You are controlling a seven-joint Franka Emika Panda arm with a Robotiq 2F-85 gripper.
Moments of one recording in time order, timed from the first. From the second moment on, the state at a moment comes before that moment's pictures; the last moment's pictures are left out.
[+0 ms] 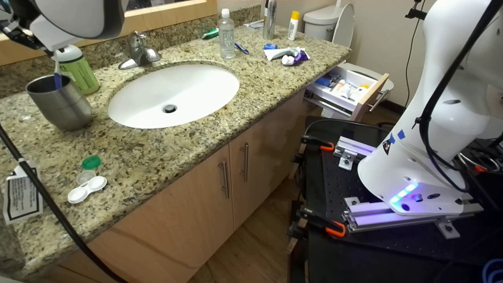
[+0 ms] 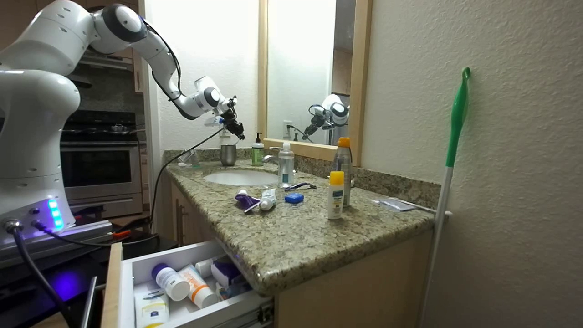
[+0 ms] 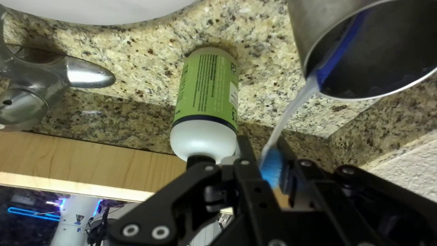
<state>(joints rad) 0.27 0.56 -0.36 -1.71 -0.33 2.88 0.60</state>
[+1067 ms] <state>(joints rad) 0.18 0.45 -0.18 -1.71 -0.06 2.89 0.46</state>
